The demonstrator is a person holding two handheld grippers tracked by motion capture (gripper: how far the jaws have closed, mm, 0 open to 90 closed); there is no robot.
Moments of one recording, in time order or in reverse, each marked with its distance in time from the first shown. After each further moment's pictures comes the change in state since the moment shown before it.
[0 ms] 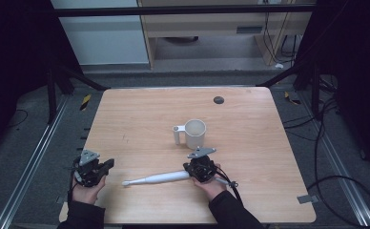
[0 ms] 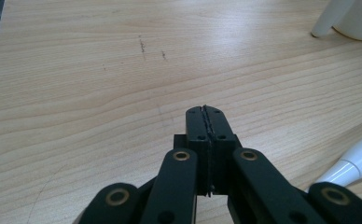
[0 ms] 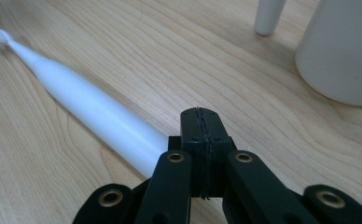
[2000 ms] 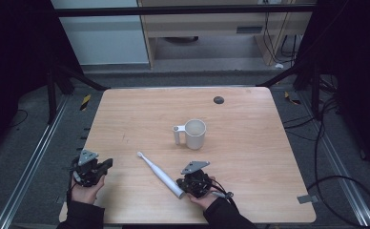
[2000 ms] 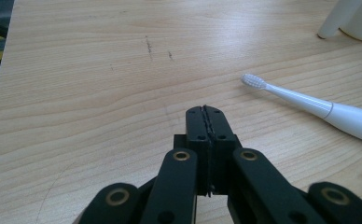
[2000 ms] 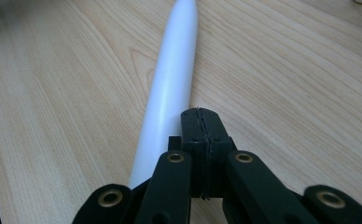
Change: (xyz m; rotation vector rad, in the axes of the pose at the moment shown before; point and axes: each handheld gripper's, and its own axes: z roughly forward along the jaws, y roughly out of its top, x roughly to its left) left arm 0.002 0.000 -0.001 -0.003 0.015 -0.005; right arm 0.038 -0.018 -0.005 0.044 0.116 -0.053
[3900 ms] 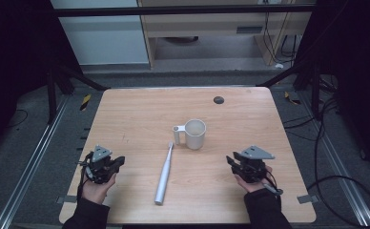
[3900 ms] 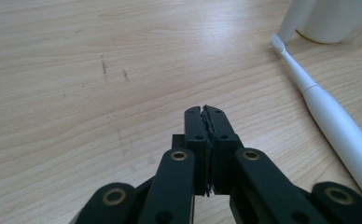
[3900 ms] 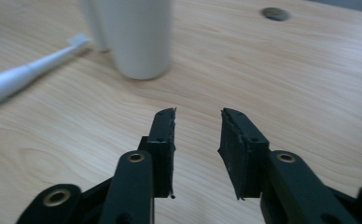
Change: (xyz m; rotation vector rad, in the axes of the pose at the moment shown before) left arm -0.036 0.021 0.009 0.017 -0.063 0.085; right arm -0.097 -0.042 -0.122 -0.222 -0.437 0.140
